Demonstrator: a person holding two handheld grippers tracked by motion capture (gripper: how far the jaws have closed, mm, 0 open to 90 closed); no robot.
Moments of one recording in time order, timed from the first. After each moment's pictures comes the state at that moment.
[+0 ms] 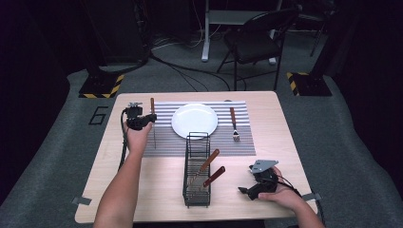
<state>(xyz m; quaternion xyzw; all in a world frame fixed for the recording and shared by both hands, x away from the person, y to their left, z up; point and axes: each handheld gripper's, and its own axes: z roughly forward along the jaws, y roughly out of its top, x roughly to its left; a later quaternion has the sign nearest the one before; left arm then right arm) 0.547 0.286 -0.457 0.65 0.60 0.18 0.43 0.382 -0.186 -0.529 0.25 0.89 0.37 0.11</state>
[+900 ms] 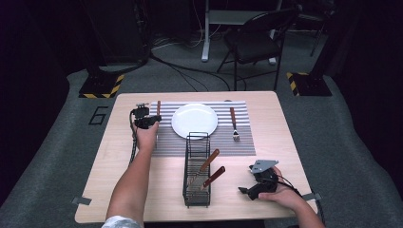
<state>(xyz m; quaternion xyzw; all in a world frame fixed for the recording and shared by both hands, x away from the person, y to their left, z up) 0.574 0.267 -0.484 0.64 0.63 0.17 0.40 0.382 -0.187 -0.529 0.25 0.89 0.37 0.10</state>
